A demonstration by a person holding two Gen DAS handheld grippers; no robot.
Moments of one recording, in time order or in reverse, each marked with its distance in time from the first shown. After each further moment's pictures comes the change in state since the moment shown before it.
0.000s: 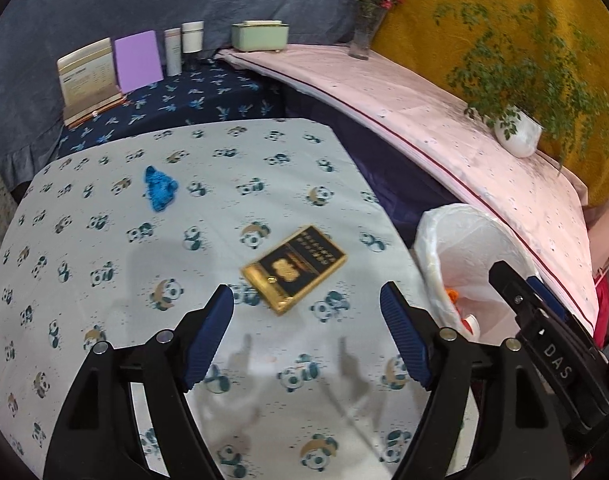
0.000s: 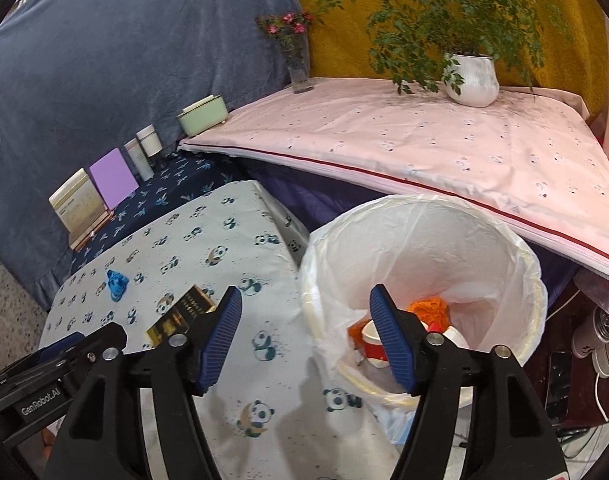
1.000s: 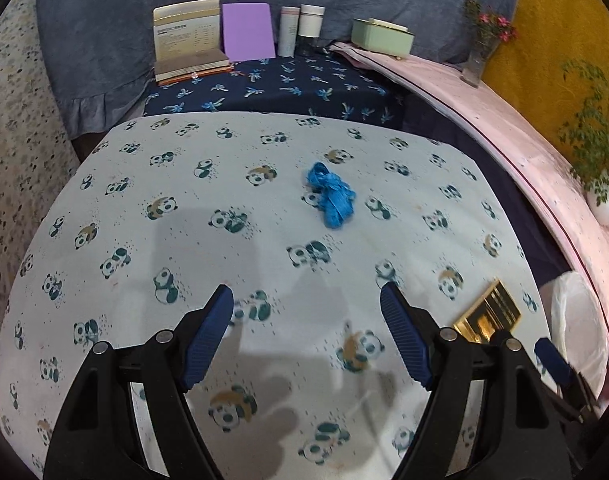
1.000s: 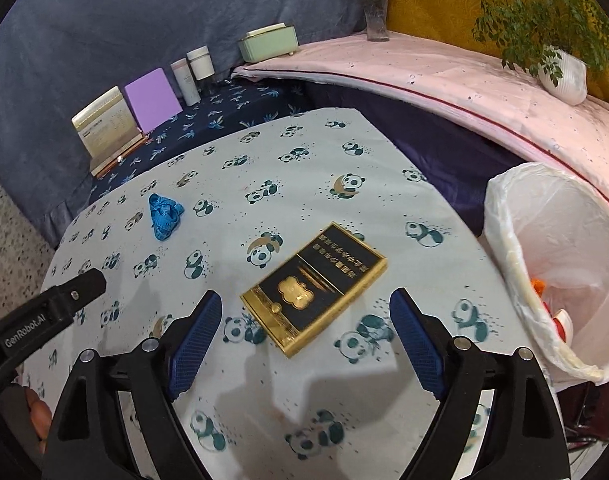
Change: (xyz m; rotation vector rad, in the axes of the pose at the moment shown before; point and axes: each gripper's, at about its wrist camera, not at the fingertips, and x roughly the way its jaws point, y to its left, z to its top) left arm 0.038 0.157 0.021 -0.216 -0.007 0.197; right arm 0.092 0.145 -0.039 -0.124 0.178 0.049
